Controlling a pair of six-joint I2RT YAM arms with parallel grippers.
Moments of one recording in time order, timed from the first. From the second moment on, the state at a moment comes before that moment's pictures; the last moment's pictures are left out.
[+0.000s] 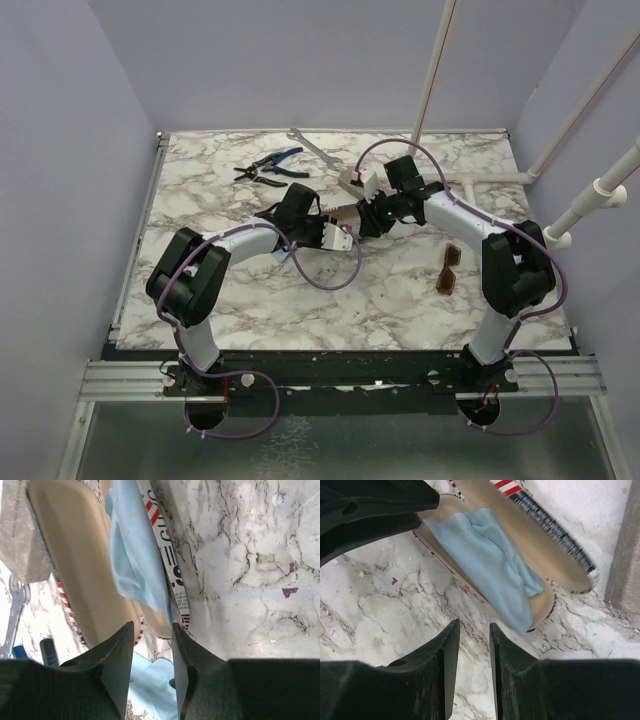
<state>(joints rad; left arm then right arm) -0.57 1.78 1.06 -0.13 0.39 1.18 0.43 1.79 1.28 -0.45 -0.47 -0.35</state>
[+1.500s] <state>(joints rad) 0.03 1.41 1.15 -0.88 0.06 0.85 0.42 1.70 1.35 -0.06 -0.54 -0.22</state>
